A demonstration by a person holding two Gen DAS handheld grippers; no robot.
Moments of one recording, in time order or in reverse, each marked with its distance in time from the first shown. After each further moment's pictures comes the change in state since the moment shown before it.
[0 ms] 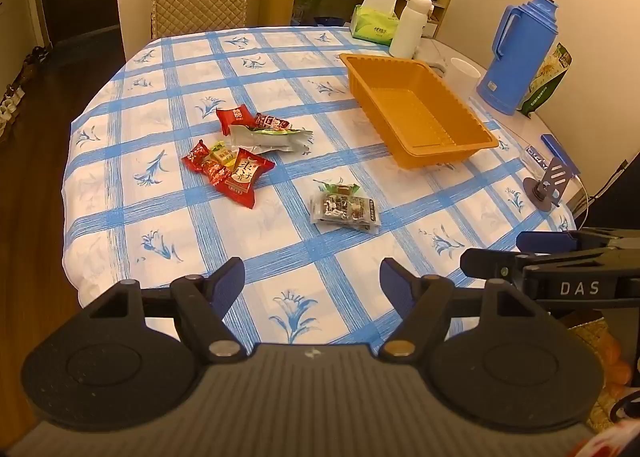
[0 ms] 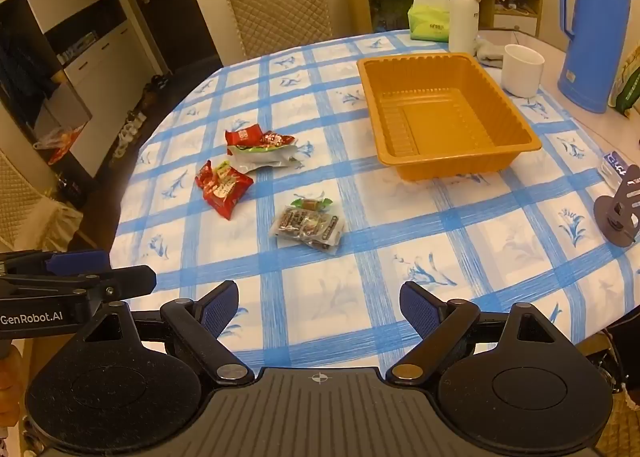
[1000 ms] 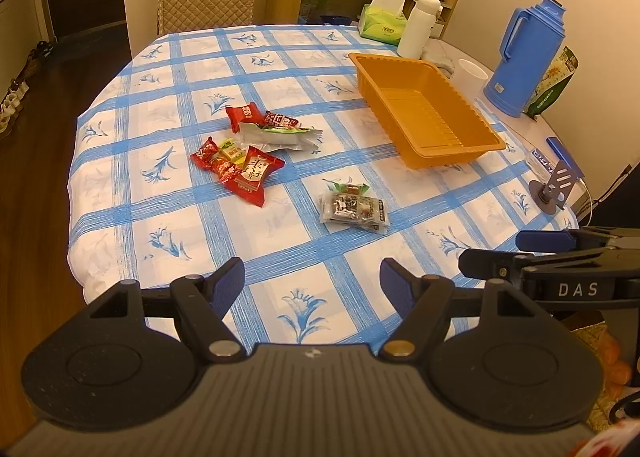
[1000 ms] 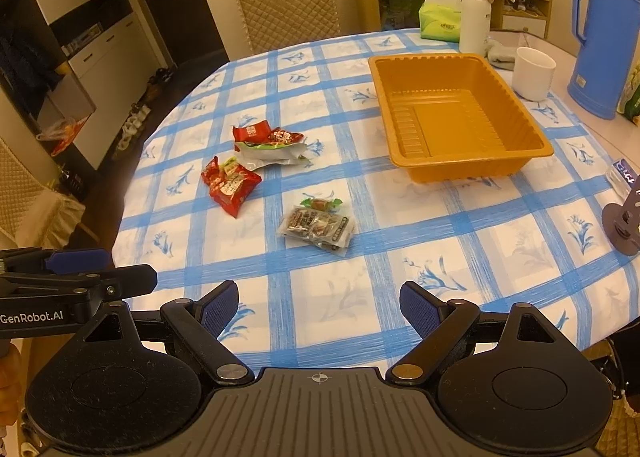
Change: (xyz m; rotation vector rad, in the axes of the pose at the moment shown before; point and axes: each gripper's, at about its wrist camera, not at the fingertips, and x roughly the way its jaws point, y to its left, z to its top) left arm 0.001 0.012 0.001 -0.015 0.008 0.012; right arm 0.007 0.010 0.004 -0.018 0.014 -0.002
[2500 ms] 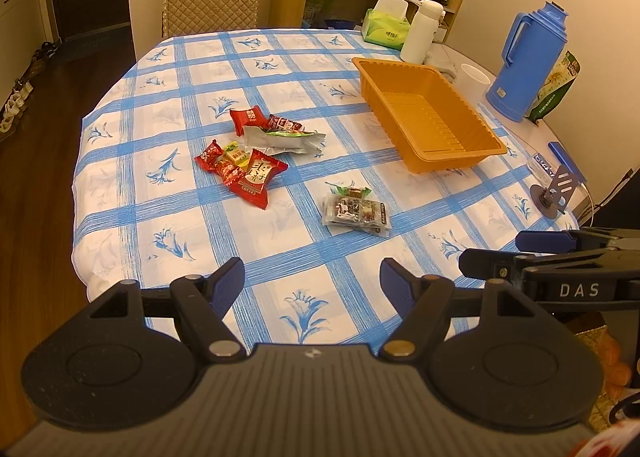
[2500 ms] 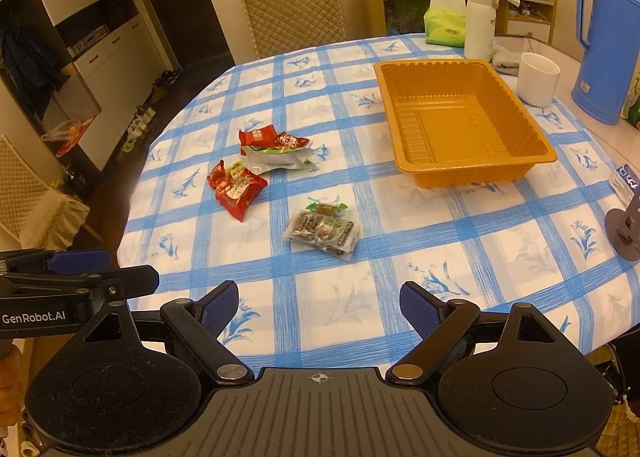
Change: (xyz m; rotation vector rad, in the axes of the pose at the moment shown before) left arm -0.003 0.007 0.002 -0.004 -0.004 -0.003; right arm 0.000 0.003 0.002 -0.008 0.004 0.000
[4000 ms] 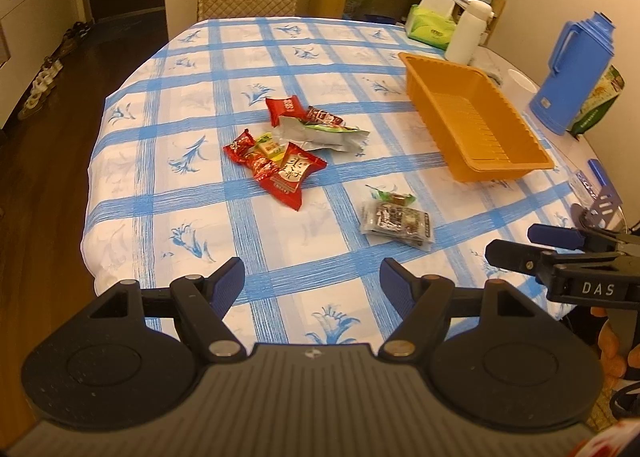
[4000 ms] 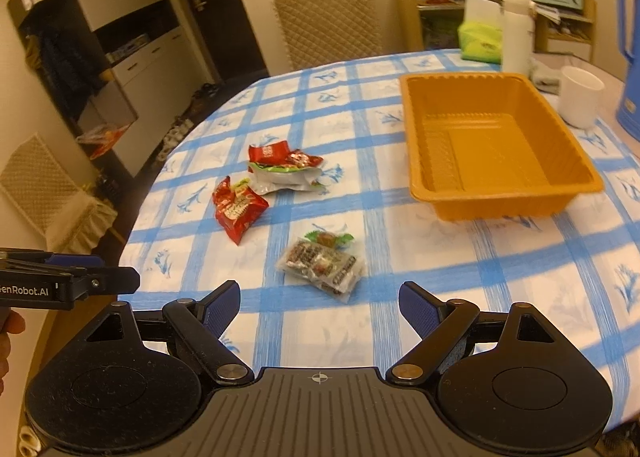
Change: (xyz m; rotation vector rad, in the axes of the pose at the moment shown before) left arm 0.036 0.012 0.005 -0.087 0.012 0.095; right arm 0.052 -0.039 0.011 -0.078 -0.076 0.143
